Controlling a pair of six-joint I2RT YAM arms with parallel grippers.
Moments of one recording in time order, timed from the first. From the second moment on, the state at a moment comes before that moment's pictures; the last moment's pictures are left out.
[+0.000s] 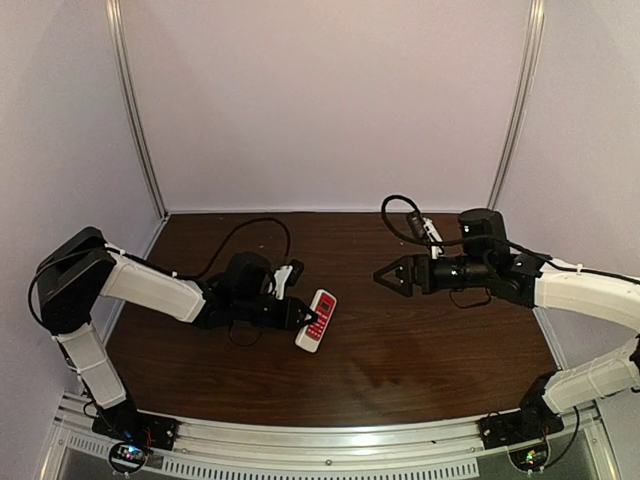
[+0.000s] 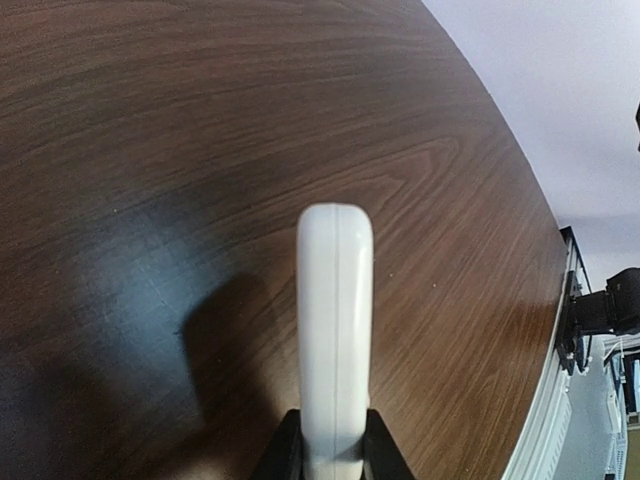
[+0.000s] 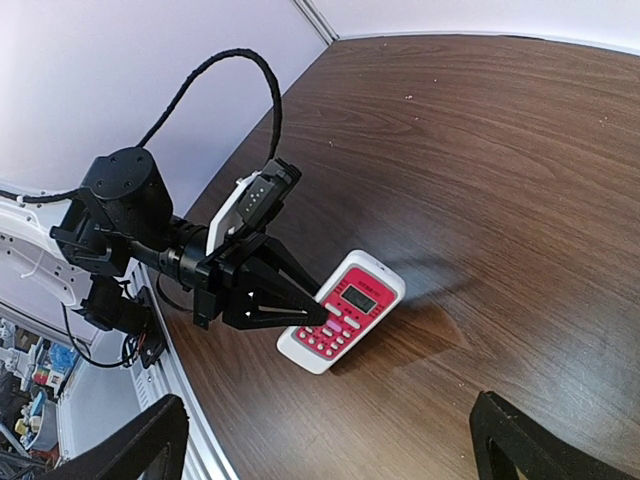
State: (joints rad) left arm -0.83 1.74 0.81 0.32 0.33 -0.56; right arm 0.64 1.20 0.79 -0.05 -0.43 0.44
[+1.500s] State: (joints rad) left arm -0.77 1.84 0.83 0.29 0.26 -0.54; right arm 0.64 1.23 0.79 -0.03 -0.43 0.44
